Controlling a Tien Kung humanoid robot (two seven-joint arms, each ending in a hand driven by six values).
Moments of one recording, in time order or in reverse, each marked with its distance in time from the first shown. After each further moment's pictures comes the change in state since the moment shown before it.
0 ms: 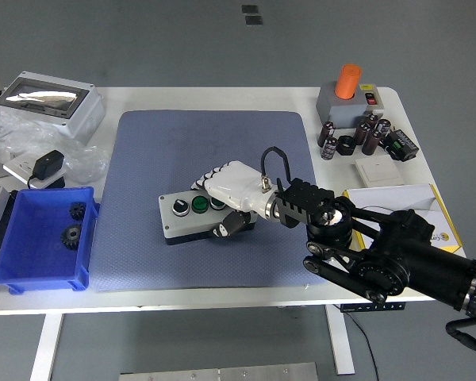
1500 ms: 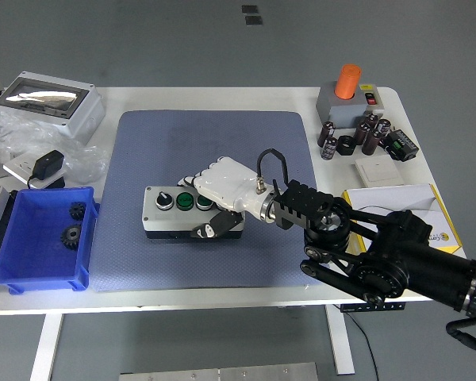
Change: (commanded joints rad) left arm 0.001 0.001 -0.001 0.000 -0.007 0.003 0.012; right arm 0.006 0.016 -0.024 -0.009 -0.036 -0.115 0.026
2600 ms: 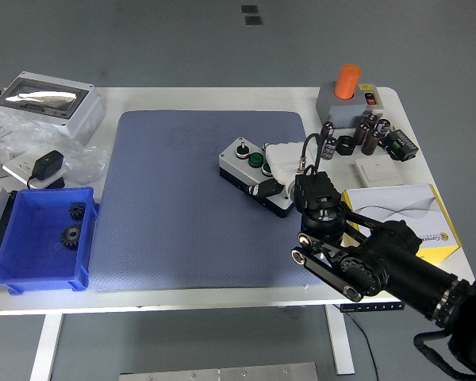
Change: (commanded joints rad) left arm -0.004 0.006 0.000 0.000 0.005 -0.017 0.027; right arm -0.089 0.115 0.225 -0.169 -0.009 0.065 -0.501
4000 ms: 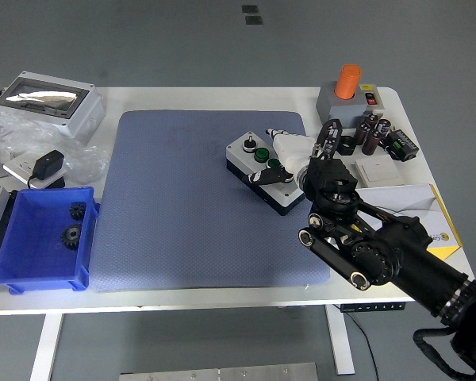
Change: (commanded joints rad) left arm 0.003 0.003 0.011 0.000 0.001 0.016 0.057; right arm -0.014 -0.010 0.151 0.050 0.079 0.077 -0.014
